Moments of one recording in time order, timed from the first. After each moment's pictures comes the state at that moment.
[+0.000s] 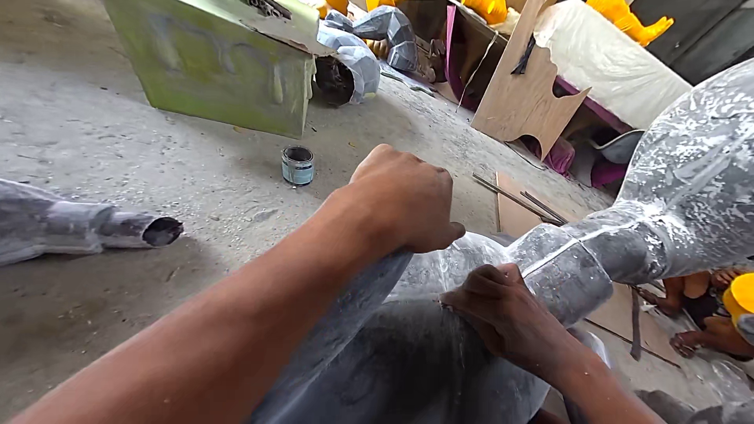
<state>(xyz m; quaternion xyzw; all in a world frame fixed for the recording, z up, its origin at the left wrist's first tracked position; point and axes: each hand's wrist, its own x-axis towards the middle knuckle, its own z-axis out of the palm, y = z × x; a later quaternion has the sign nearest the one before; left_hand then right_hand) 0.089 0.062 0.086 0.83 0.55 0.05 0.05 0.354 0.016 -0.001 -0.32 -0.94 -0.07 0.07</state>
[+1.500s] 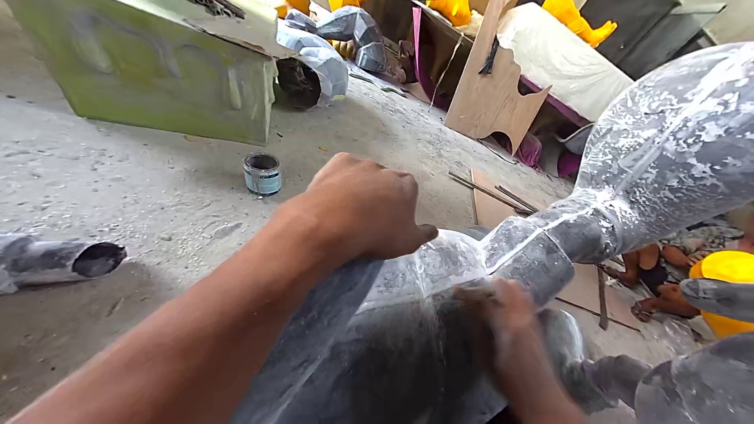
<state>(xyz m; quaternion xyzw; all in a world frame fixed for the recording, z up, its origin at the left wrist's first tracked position) 0.081 0.066 0.082 0.84 0.54 0.05 0.05 0.349 -0.033 -0.025 -0.50 -0.83 -0.13 0.19</state>
